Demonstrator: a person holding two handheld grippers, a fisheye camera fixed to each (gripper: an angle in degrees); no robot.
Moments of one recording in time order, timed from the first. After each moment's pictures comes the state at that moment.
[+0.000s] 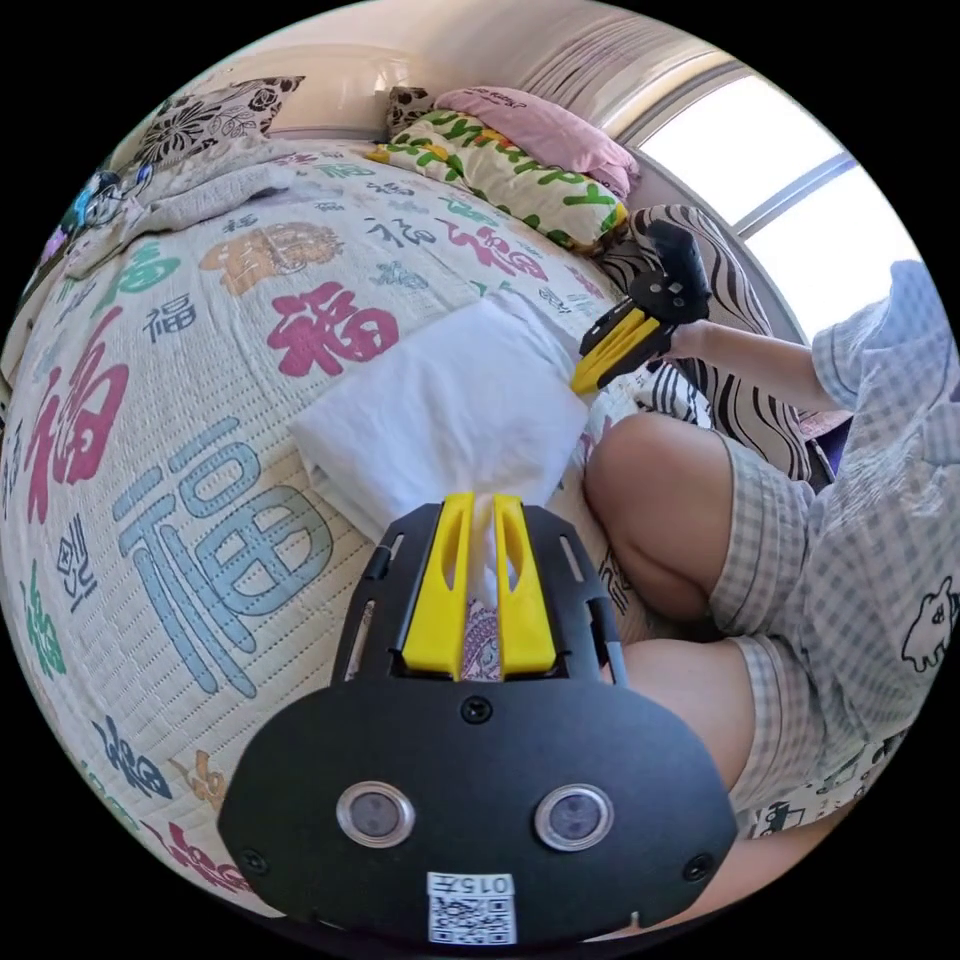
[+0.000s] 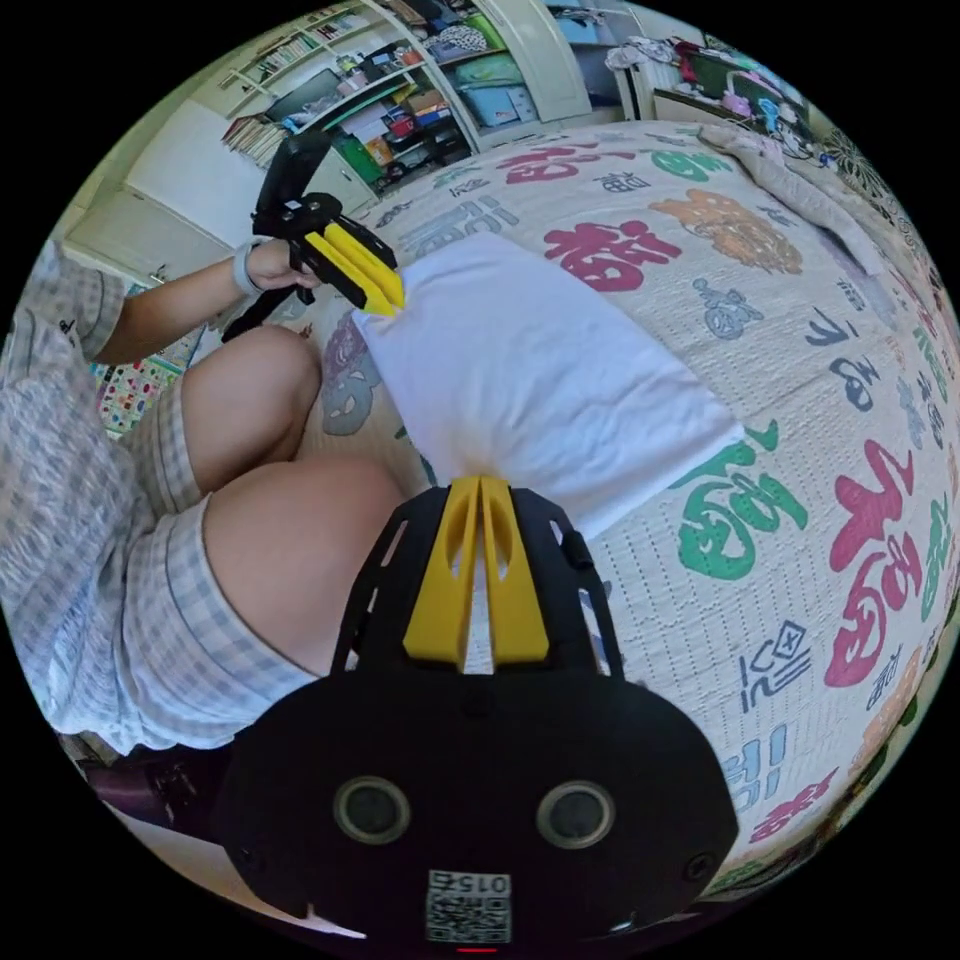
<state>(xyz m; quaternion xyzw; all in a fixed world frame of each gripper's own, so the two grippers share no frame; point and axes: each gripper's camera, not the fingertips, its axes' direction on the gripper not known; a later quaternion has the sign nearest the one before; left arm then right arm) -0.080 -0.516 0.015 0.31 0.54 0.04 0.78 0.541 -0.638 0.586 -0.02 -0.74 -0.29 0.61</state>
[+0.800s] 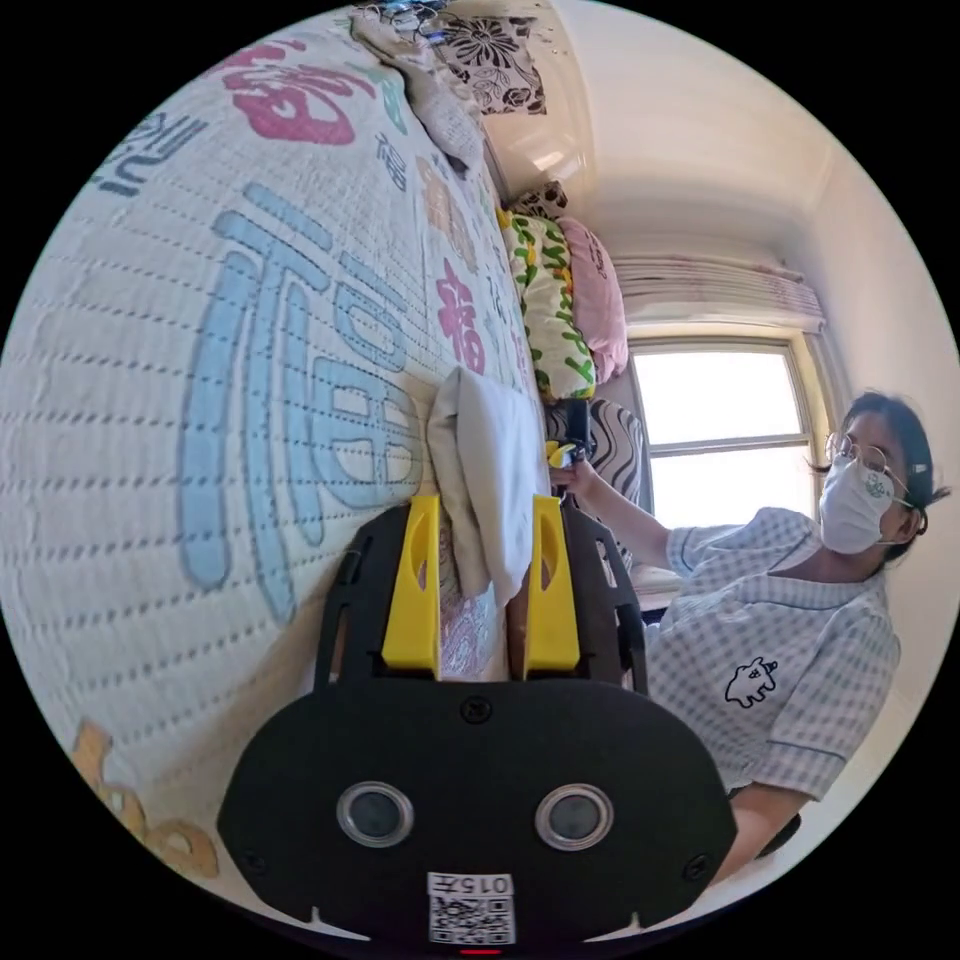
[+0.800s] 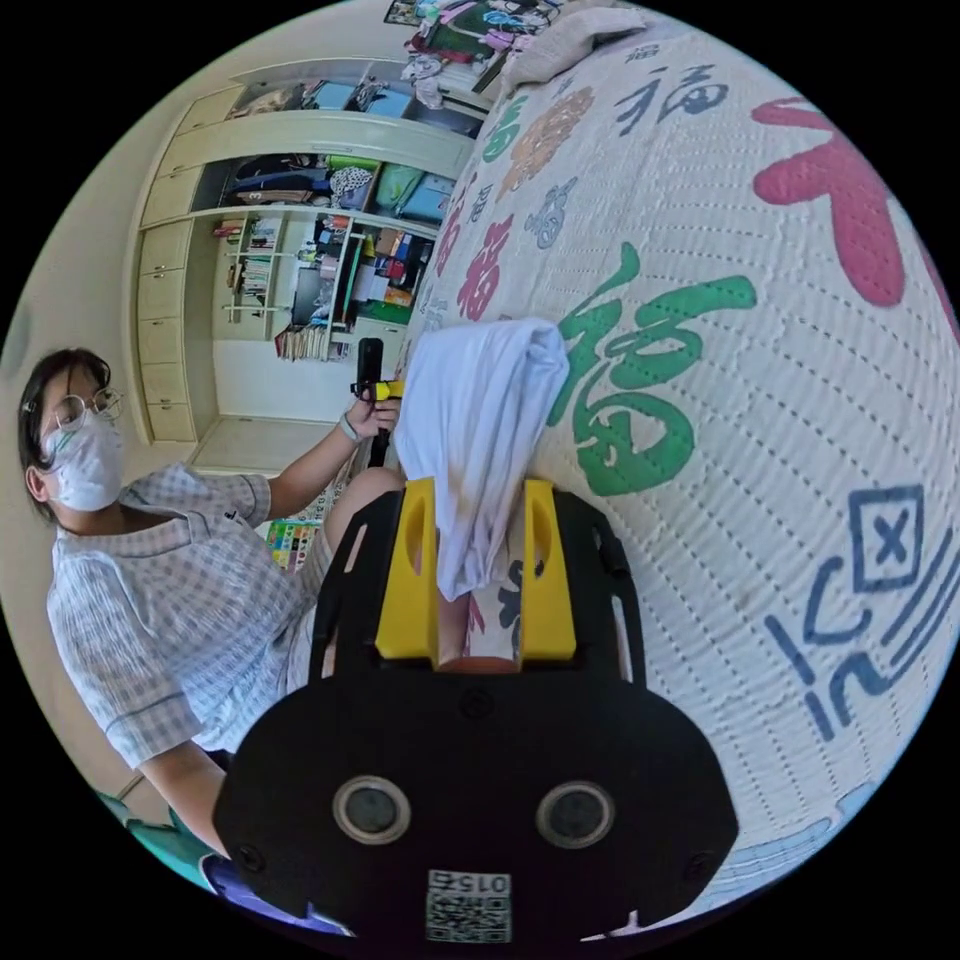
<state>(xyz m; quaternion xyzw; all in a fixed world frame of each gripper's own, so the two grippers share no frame) -0.135 -0.404 0.164 0.23 0.80 -0.13 0.54 0.493 -0.696 0.691 -0.18 -0.90 -0.06 0.38</state>
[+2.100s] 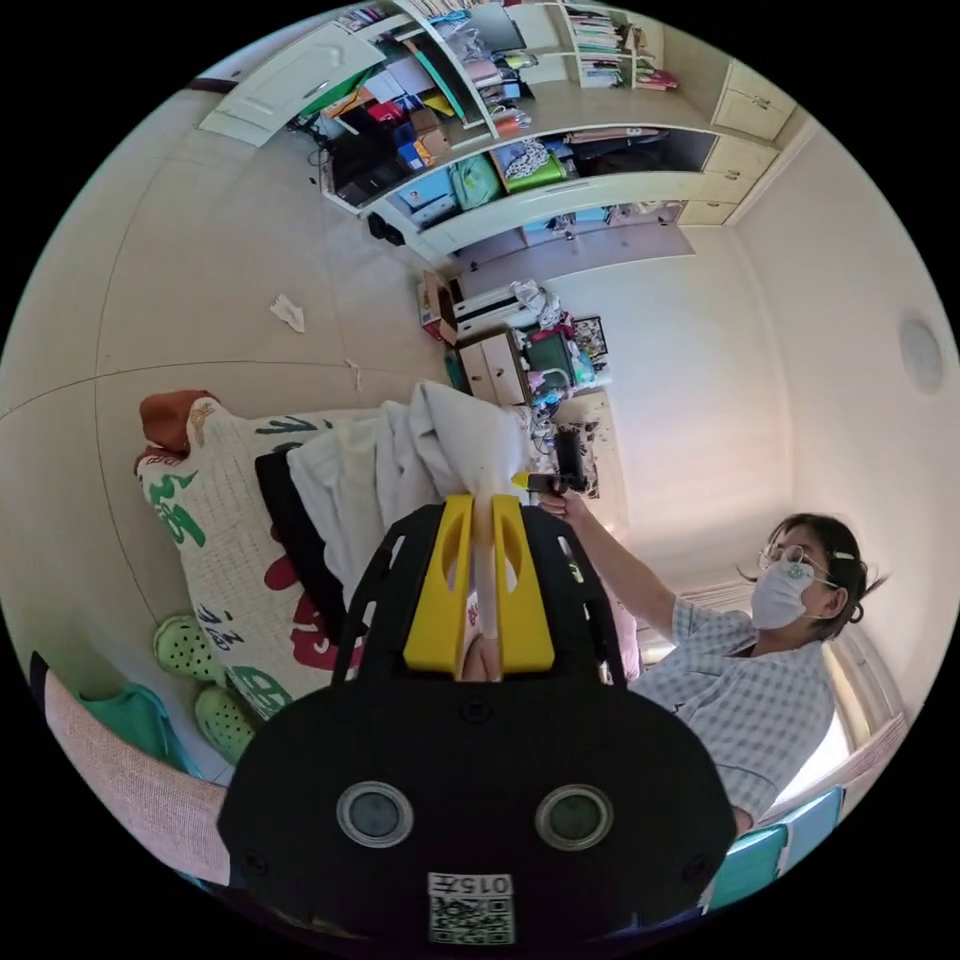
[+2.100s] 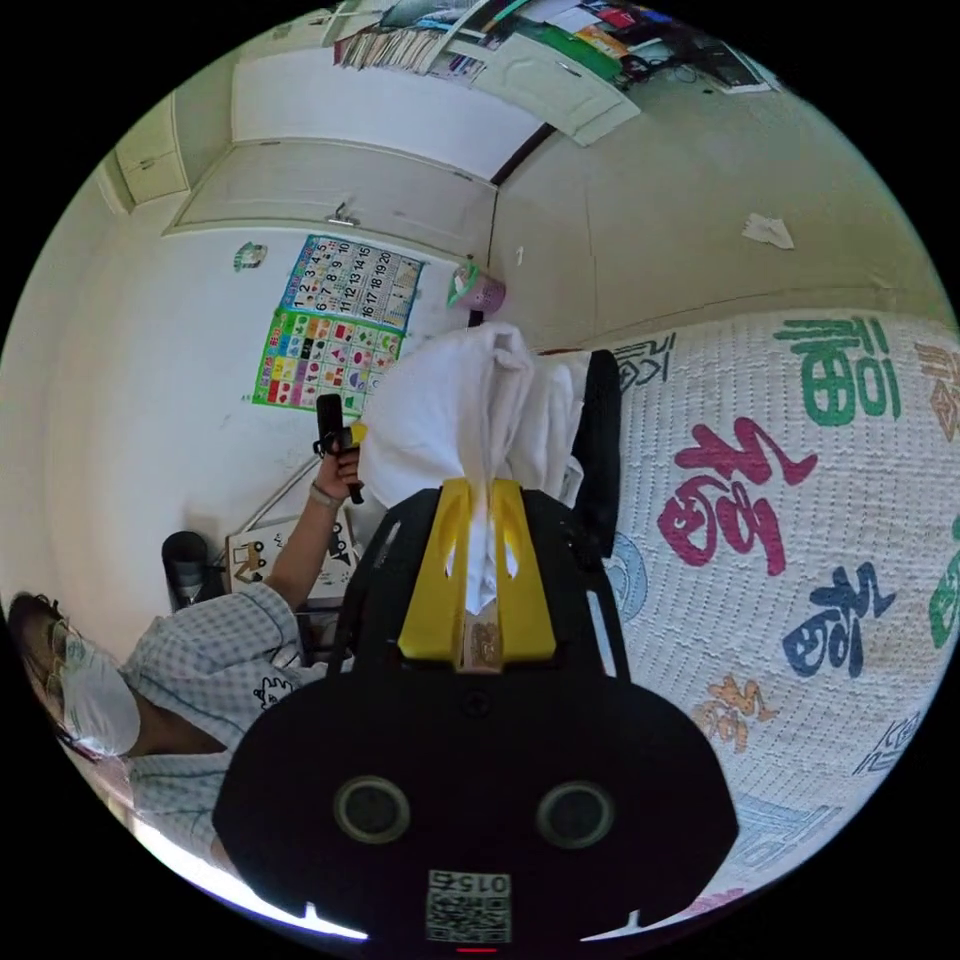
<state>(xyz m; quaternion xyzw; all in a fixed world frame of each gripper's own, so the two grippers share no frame) -0.017 0.218 0.168 0.33 0.55 -0.66 0.38 0.204 -0.865 0.095 -0.13 -0.83 -0.48 0.26</state>
